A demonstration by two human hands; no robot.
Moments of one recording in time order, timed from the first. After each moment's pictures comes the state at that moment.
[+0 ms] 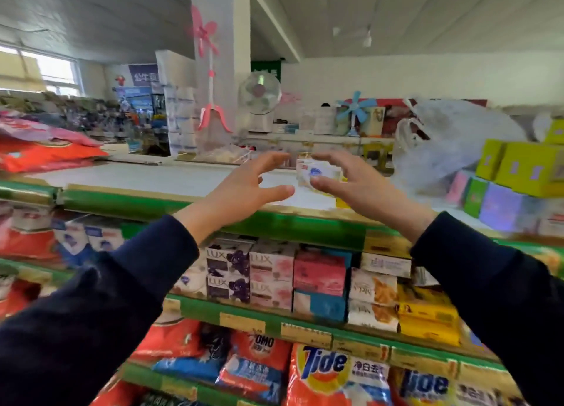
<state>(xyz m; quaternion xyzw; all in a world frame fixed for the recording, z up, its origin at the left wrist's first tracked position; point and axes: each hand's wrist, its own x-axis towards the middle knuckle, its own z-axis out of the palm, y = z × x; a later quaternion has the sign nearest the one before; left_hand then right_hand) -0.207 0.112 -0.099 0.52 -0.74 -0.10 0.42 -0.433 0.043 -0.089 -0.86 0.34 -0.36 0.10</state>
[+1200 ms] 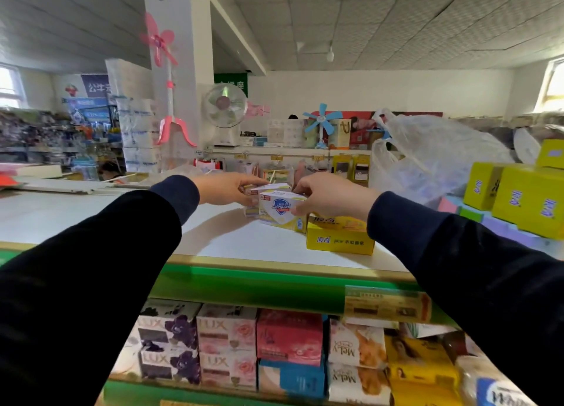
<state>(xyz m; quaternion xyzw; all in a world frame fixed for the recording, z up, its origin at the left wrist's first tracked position) -0.180 -0.109 -0.061 0.61 -0.78 -0.09 0.12 -0.426 -0.077 -0.055 -0.86 0.49 -0.15 0.02</state>
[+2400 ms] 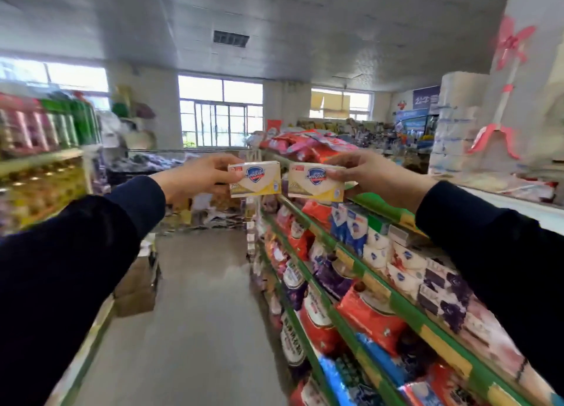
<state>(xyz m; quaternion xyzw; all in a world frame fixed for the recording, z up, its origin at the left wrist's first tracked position) -0.064 0.485 -0.068 0.81 -0.32 -0.01 0.49 -0.194 0.166 -0.050 -0.88 -0.05 -0.14 0.44</state>
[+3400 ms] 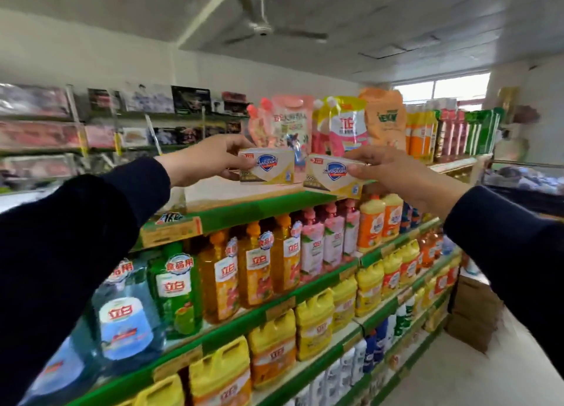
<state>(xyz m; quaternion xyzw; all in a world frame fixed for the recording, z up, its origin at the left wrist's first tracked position) -0.421 1.083 -0.031 0.89 0.21 0.27 0.31 -0.164 0.859 -0.054 -0.67 -0.55 0.12 0.49</state>
